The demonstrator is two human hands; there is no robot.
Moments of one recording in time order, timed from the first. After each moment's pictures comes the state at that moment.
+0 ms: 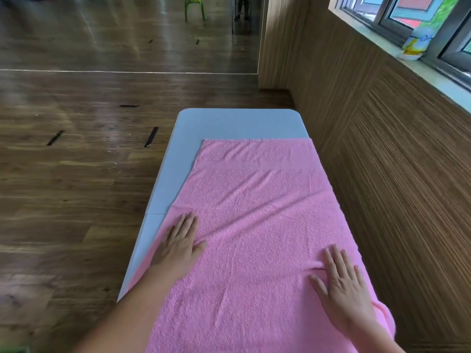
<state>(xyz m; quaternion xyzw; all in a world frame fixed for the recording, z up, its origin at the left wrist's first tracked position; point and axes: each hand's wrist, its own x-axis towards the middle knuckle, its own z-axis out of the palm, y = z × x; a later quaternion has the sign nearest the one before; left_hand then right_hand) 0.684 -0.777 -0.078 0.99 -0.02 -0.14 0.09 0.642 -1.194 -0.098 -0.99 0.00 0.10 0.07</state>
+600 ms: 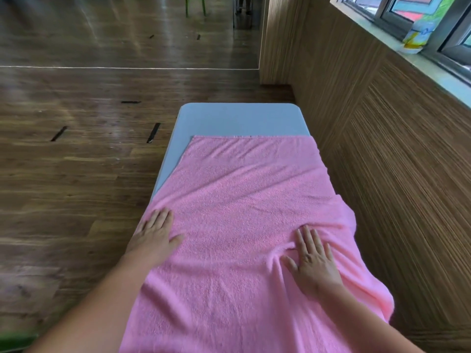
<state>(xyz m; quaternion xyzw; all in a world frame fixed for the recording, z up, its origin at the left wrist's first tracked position) 0.667 -0.728 -0.061 0.98 0.06 -0.17 0.00 0.661 -1.140 -0.076 -0.98 -0.06 0.16 0.03</state>
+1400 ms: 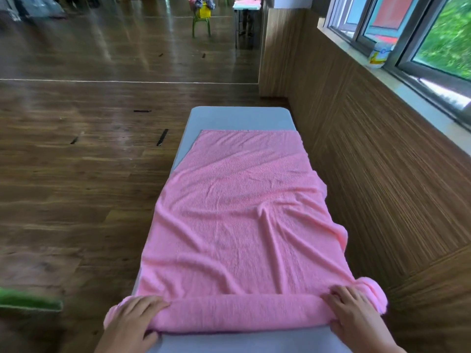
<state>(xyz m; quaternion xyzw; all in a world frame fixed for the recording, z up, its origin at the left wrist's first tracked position) 0.293 -0.745 -0.045 0.98 -0.10 -0.12 0.15 0.390 -1.257 -0.034 -0.97 -0.17 0.16 0.02</state>
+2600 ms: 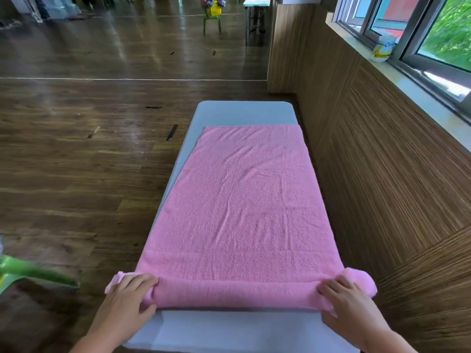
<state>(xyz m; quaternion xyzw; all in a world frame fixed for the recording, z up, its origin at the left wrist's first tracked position) 0.262 -0.756 -0.044 1.00 0.01 -0.01 0.05 0.362 -1.290 -0.040 -0.97 -0.25 0.05 0.06</state>
